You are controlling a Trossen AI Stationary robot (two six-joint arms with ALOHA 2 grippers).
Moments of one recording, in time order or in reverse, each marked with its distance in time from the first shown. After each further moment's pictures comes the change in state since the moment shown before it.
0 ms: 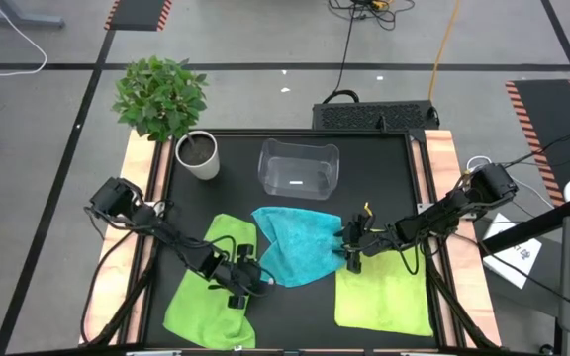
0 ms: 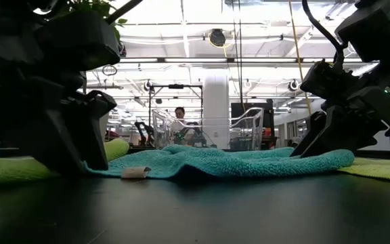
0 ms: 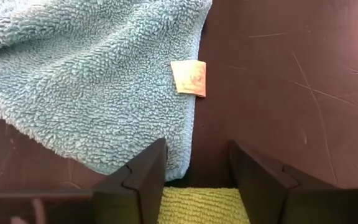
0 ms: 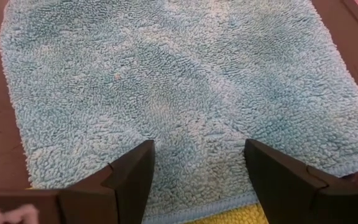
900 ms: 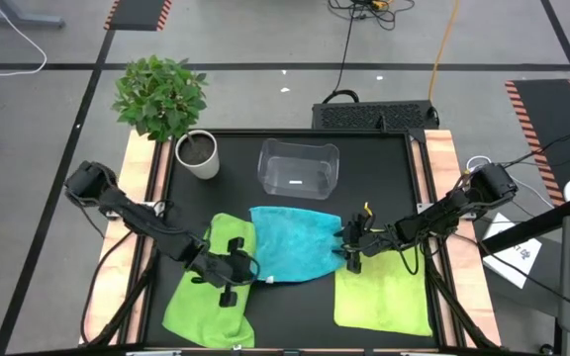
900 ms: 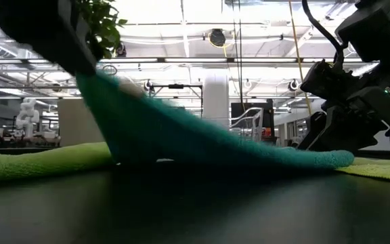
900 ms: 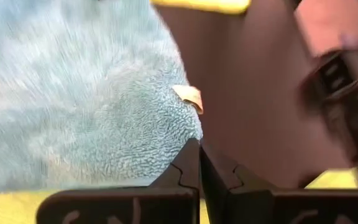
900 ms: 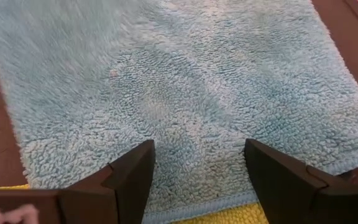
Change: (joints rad) left arm -0.037 -0.316 0.001 -0.056 -0.035 -0.106; right arm 0.001 0.000 0.000 -0.005 0.000 0.007
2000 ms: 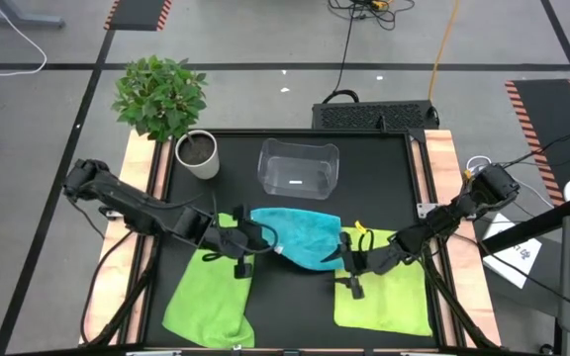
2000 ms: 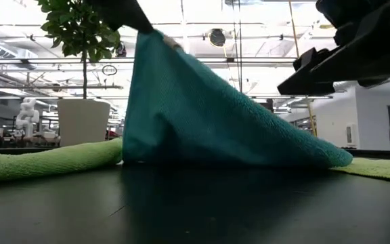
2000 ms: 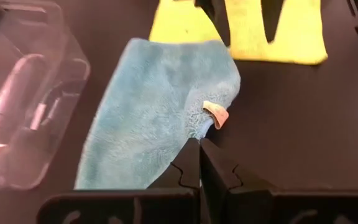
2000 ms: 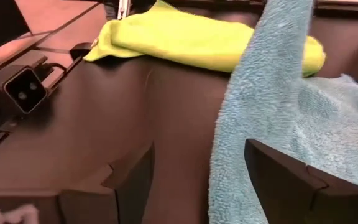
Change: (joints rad) left arm 0.197 -0.026 0.339 -0.421 -0.092 0.174; right arm 0.185 -0.008 0.148 0.156 -0.015 -0.240
